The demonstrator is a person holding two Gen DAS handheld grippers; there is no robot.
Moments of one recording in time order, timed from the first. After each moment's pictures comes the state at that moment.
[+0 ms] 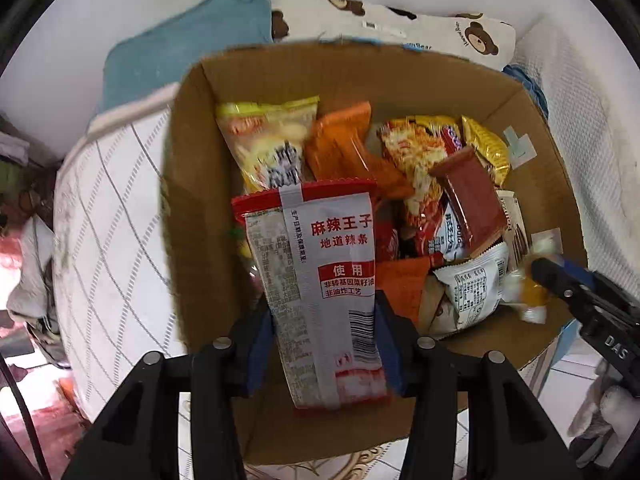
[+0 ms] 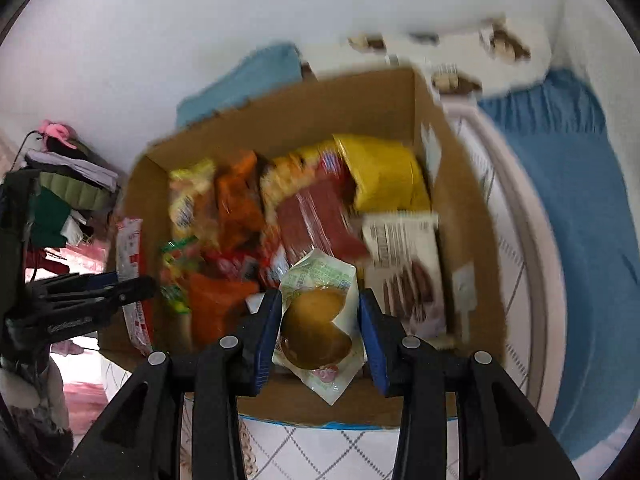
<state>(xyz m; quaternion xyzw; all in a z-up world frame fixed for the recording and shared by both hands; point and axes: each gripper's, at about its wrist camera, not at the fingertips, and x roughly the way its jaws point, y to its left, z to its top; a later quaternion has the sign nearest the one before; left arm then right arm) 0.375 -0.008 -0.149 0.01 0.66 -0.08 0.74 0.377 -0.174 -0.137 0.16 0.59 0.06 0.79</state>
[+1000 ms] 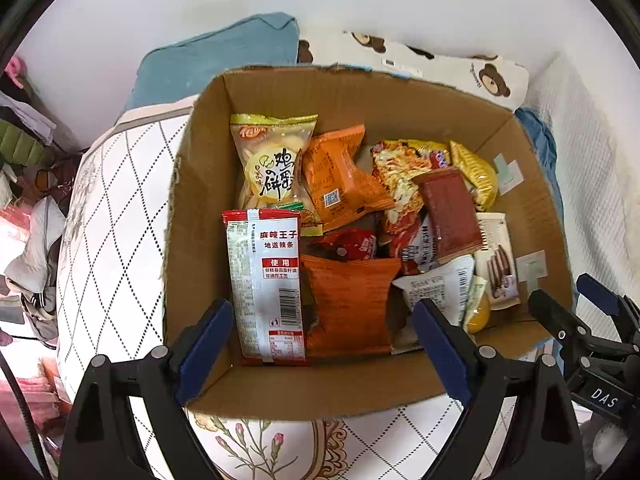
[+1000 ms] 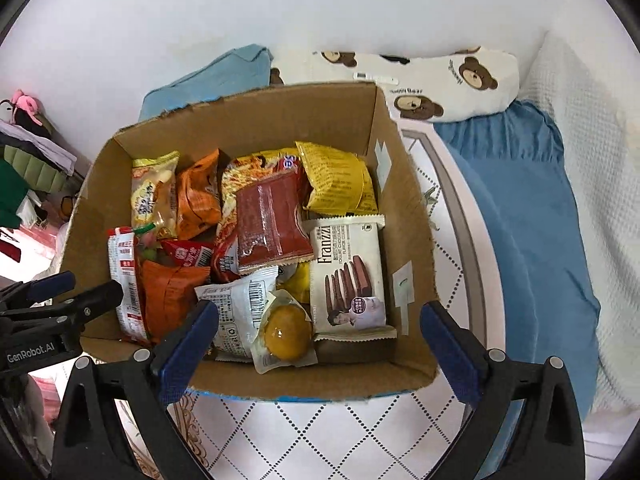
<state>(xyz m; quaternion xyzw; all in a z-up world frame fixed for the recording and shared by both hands) 0.333 -0.022 -0.123 -0.02 0.60 -0.02 0.80 0.350 -0.170 -0.106 0.05 0.57 0.00 0.82</state>
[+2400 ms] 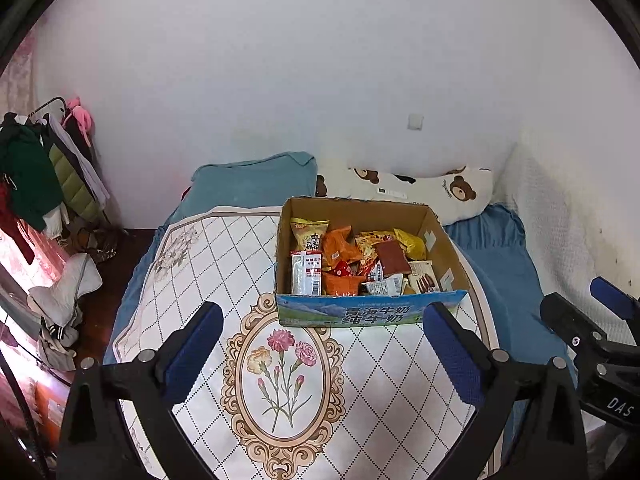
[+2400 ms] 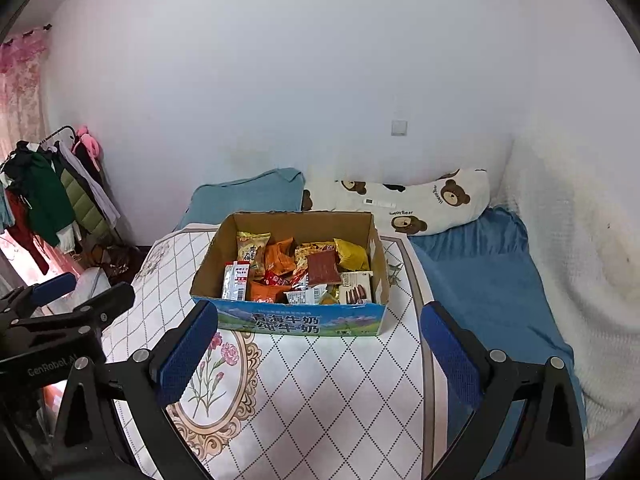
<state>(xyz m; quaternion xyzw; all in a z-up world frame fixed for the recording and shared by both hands) 0.098 -0.007 0.052 -0.02 0.38 0.01 0.93 0.092 -0.138 0.107 0.02 0.36 0.02 0.93</state>
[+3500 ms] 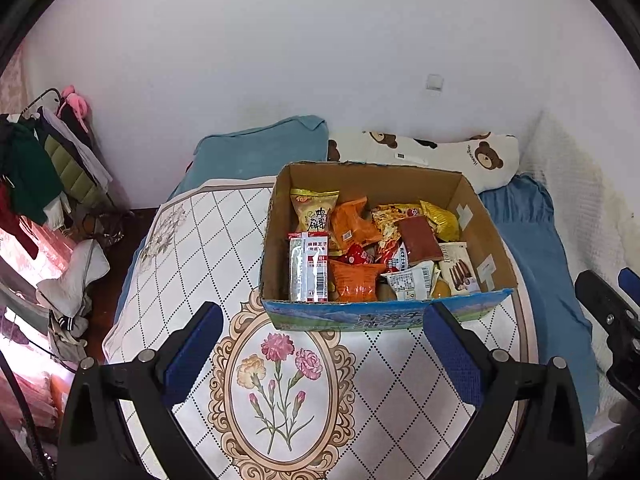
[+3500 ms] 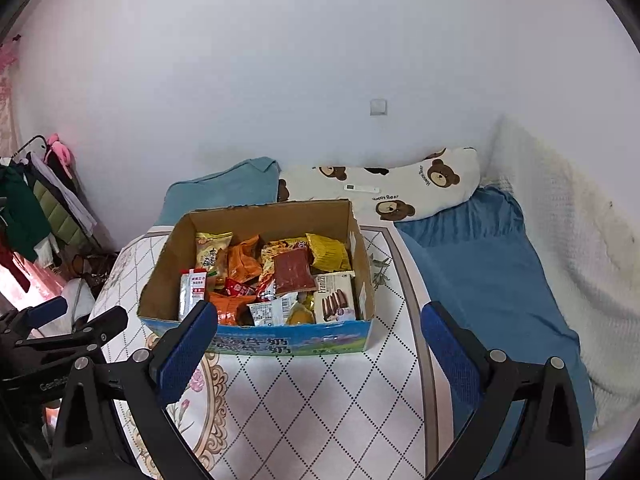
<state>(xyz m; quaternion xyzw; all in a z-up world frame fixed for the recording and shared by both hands) 0.186 -0.023 -0.018 0.01 0.44 0.03 0.90 0.189 -0.167 0.034 0.05 0.38 -0.02 0.92</state>
